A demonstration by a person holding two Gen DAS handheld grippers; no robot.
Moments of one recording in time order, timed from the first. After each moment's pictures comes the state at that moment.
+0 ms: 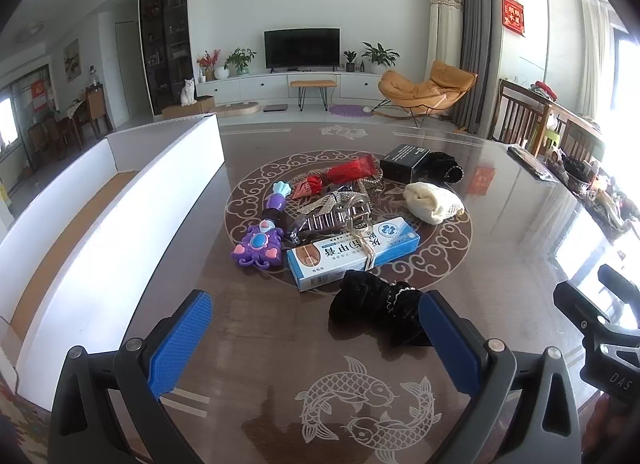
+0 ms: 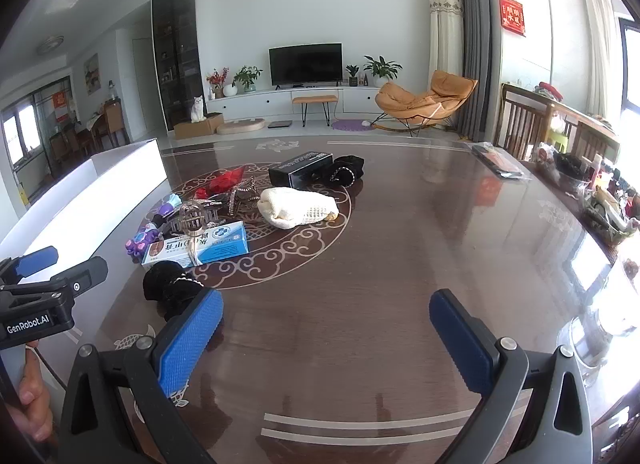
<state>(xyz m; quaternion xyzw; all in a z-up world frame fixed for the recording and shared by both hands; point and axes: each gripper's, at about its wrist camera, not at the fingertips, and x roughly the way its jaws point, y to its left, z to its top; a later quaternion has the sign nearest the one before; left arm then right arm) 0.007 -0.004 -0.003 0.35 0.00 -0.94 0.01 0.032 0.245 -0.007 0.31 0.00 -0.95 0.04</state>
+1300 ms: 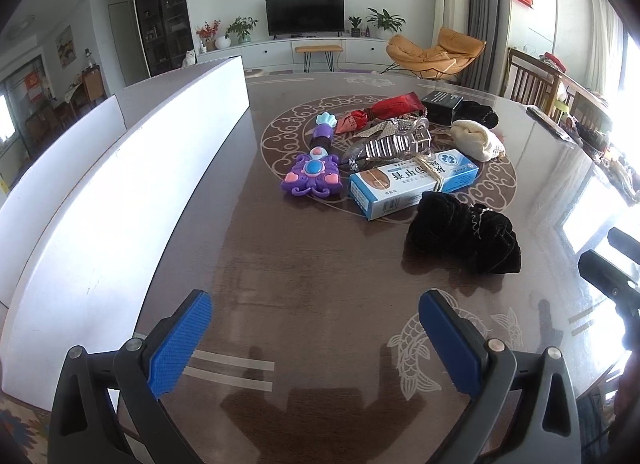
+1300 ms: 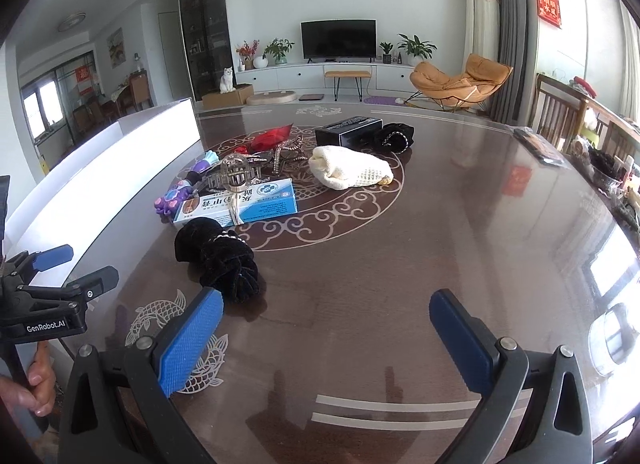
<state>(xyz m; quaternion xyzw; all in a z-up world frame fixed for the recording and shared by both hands) 0.010 -0.059 -0.059 0.41 -0.02 -0.91 0.02 0.027 0.204 -0.036 0.36 0.02 -0.93 0.10</state>
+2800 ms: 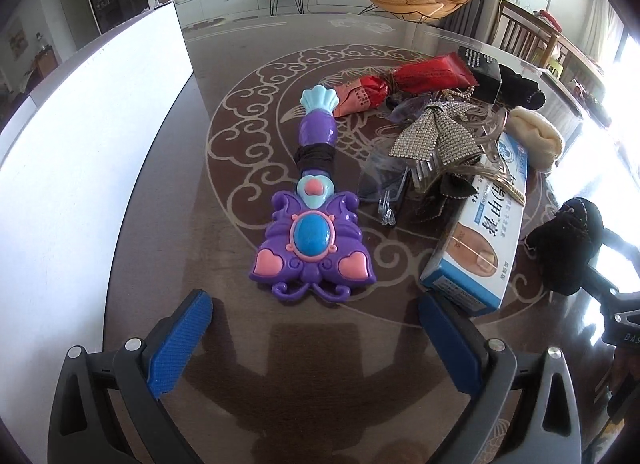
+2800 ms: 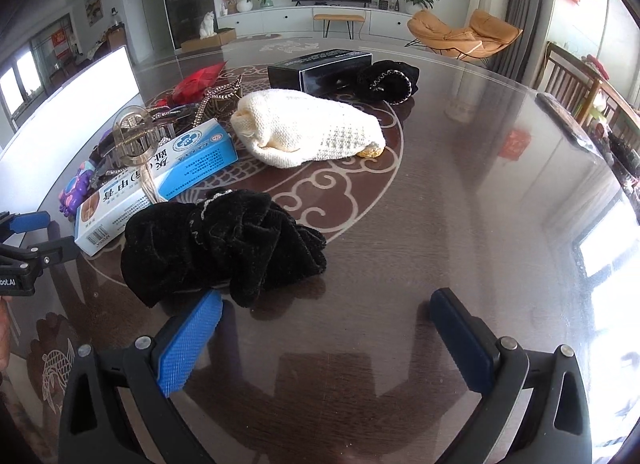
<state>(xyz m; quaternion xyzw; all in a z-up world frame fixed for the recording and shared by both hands) -0.140 -0.068 -0.093 0.51 -0.03 -0.86 -0.04 -0.102 0.213 -0.093 0.46 0.04 -0.88 0.07</state>
